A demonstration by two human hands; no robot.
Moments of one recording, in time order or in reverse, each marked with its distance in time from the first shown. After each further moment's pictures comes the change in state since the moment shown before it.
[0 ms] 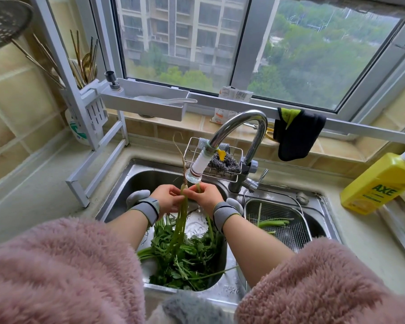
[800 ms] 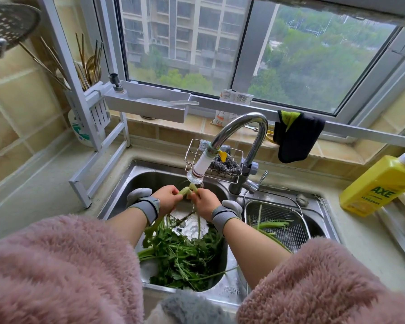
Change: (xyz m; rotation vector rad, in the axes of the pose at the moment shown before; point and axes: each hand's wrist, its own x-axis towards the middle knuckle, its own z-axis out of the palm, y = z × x) left_hand 0.000 0.001 -0.008 0.272 -0.005 0.005; right_hand 0.000 0.003 0.004 -0.575 -0.003 -0.042
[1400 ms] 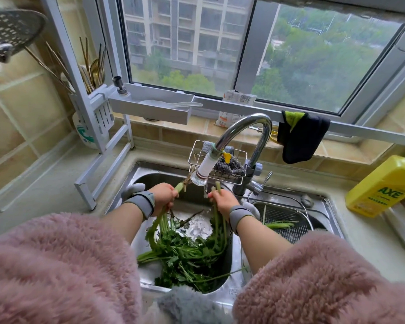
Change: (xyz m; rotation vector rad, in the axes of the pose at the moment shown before) left_hand 0.006 0.005 -0.016 -0.252 -0.003 -0.152; right_hand 0.003 0.020 -0.021 0.397 0.026 0.187
